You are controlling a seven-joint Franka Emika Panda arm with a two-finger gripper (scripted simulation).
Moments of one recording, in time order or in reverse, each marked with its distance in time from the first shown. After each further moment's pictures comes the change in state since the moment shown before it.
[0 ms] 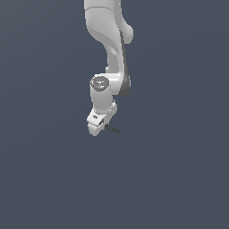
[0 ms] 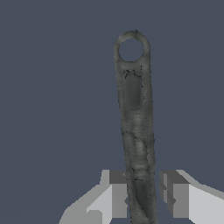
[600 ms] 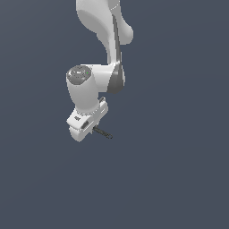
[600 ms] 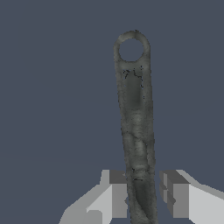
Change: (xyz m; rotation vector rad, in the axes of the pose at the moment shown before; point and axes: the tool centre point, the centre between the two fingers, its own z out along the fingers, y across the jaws) arm -0.002 0.080 -0.079 0.000 0.002 0.002
